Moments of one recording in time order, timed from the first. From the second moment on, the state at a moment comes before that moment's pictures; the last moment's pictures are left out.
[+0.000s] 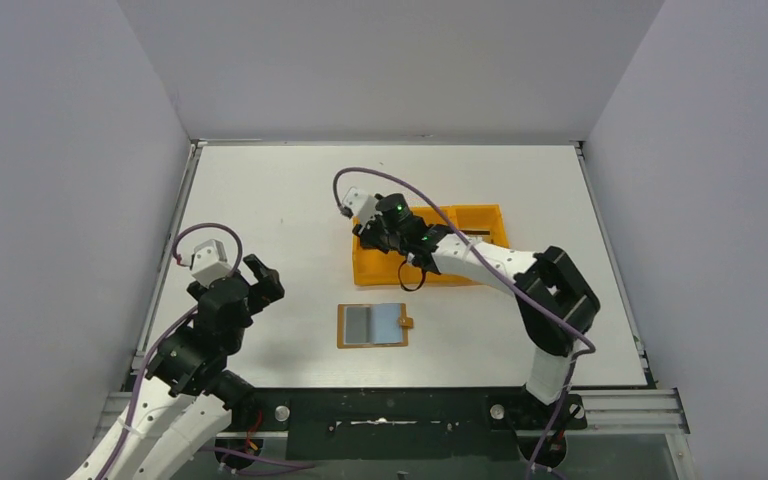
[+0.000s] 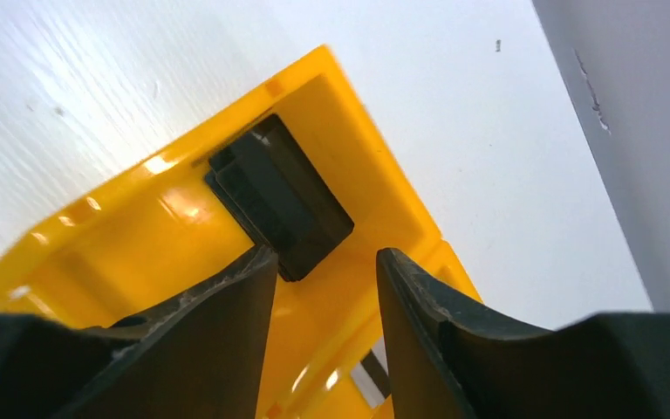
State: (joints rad) left arm -0.56 0.47 0.60 -0.65 -0.60 -0.73; right arm 0.78 1.86 1.25 -0.03 0.17 -0.56
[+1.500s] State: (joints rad) left arm -0.56 0.50 0.60 -0.65 -0.59 -0.73; right arm 1.18 1.93 1.28 -0.51 0.40 0.90
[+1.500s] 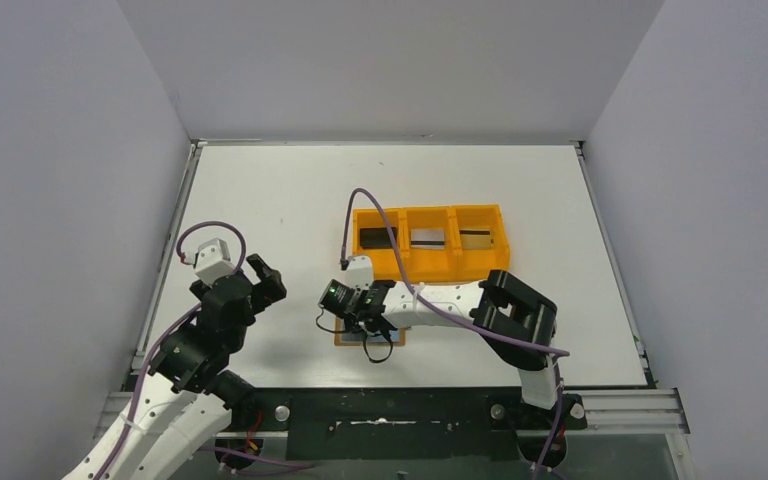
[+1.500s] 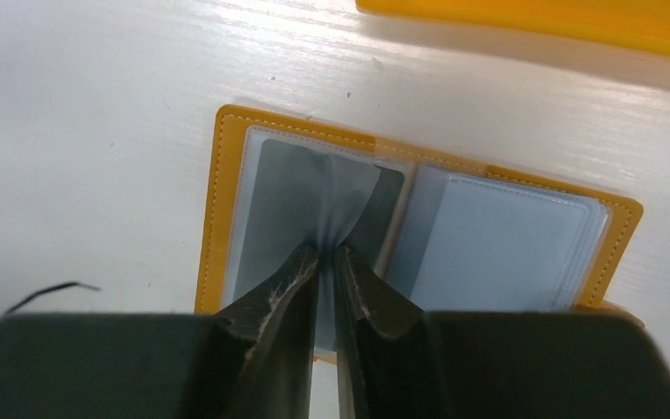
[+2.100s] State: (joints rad) left arm -0.56 0.53 0.60 -0.64 -0.52 -0.72; right arm 1.13 1.80 1.11 -0.34 0.31 0.87
